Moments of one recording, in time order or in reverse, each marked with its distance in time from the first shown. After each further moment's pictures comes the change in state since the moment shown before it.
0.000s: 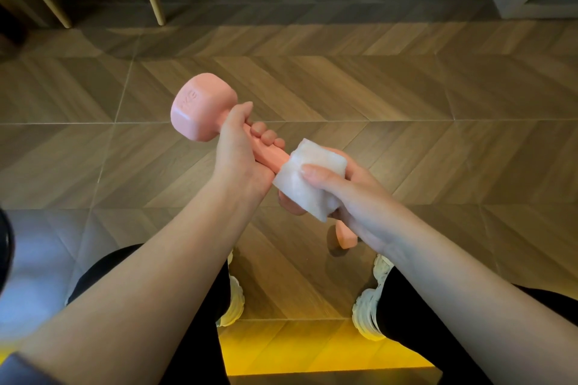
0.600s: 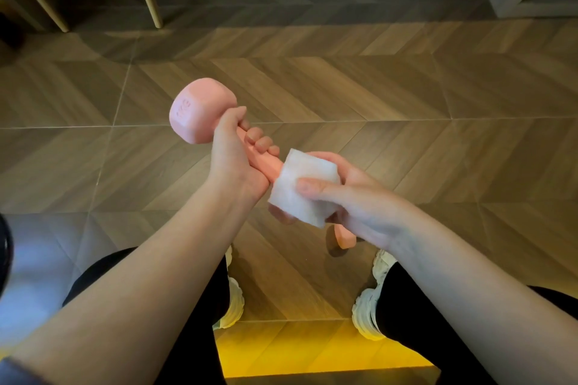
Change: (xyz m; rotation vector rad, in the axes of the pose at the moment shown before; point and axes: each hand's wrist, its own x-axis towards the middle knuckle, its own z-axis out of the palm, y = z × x) left_hand -0.001 0.001 -0.003 0.029 -0.003 -0.037; right_hand -0.003 -0.008 -0.004 0.021 -0.064 0.096
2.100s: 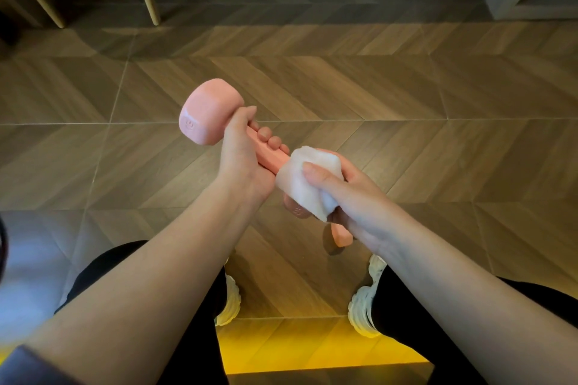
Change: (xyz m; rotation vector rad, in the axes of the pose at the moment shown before) left_hand 0.003 -0.010 0.001 -0.026 0.016 -0.061; right_hand 0.003 0.015 -0.002 0.012 0.123 -0.065
